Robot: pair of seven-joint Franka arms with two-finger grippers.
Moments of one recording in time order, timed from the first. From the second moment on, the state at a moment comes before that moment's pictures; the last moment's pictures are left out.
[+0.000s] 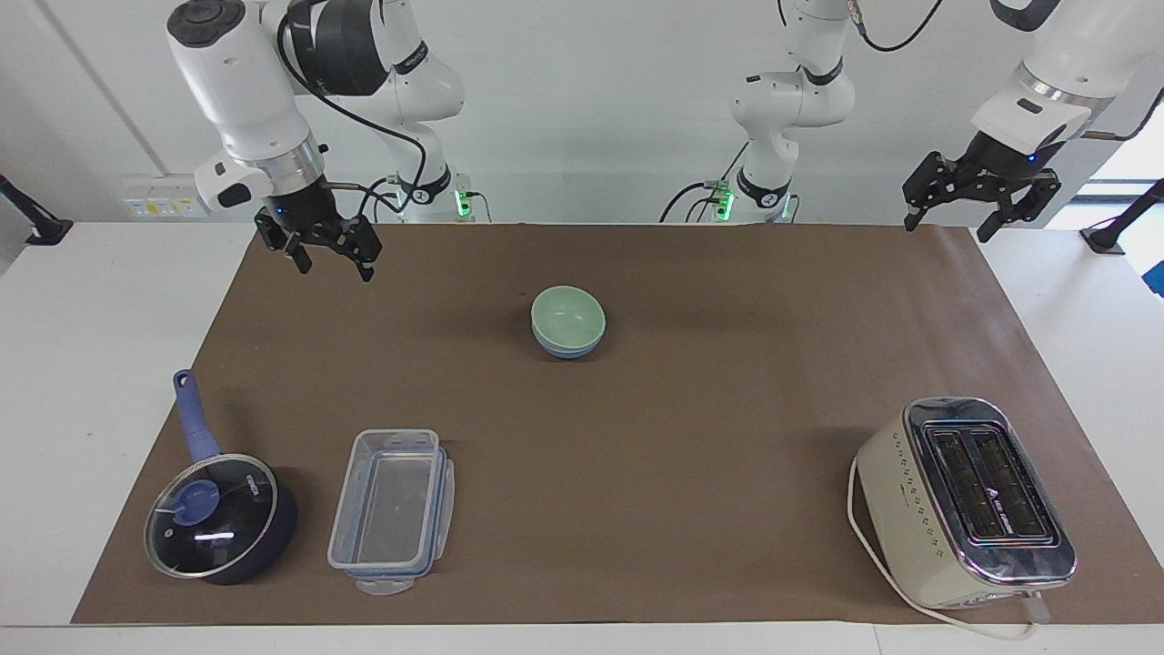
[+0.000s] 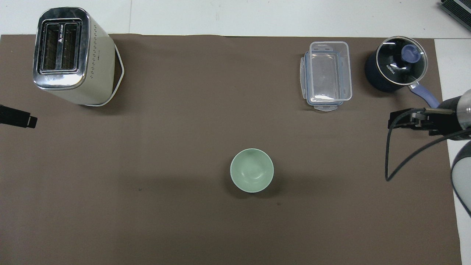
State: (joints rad) left arm -0.03 0.00 0.02 -1.46 -0.05 1.48 0.22; right arm 0.08 -0.09 -0.06 -1.72 -0.02 1.68 0.20
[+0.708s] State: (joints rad) left arm -0.03 0.00 0.02 -1.46 -0.05 1.48 0.22; right arm 0.07 -0.09 -0.11 -1.60 -0.01 1.52 0.14
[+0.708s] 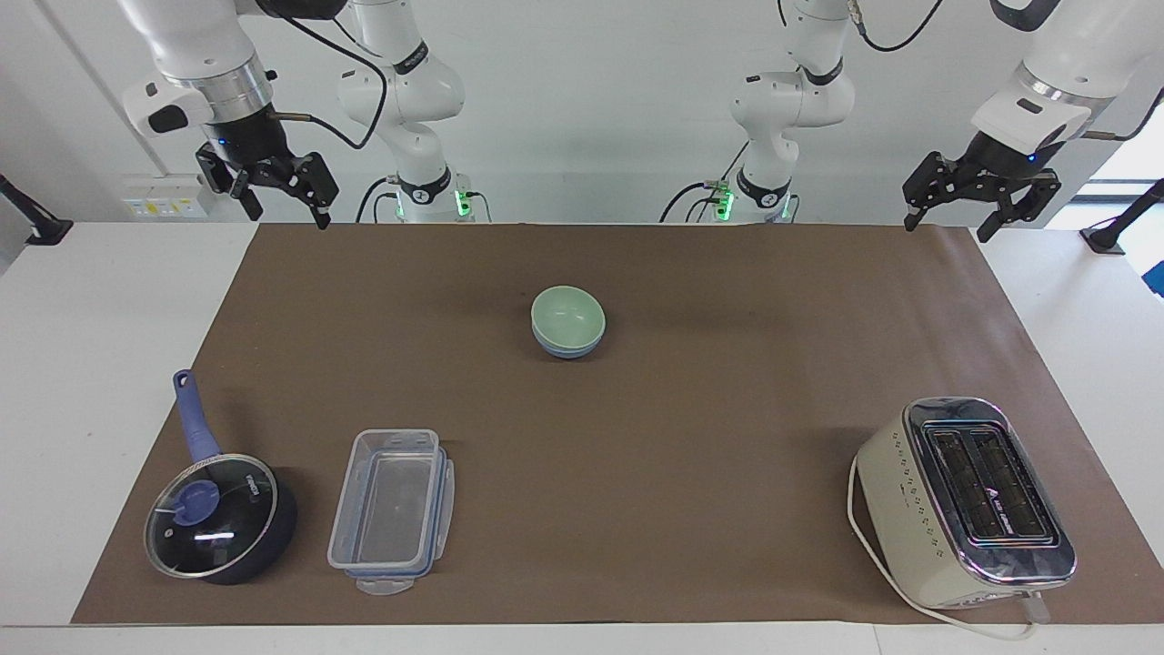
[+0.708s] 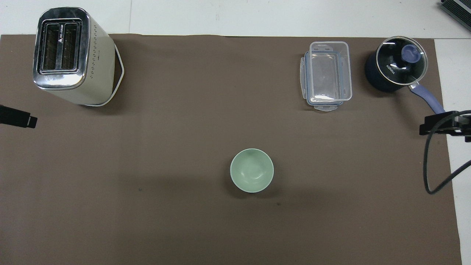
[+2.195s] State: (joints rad) left arm -0.03 0.00 0.01 -1.46 -0.05 1.48 0.22; right arm 0.09 -0.11 -0.10 -1.59 -0.01 1.49 0.14
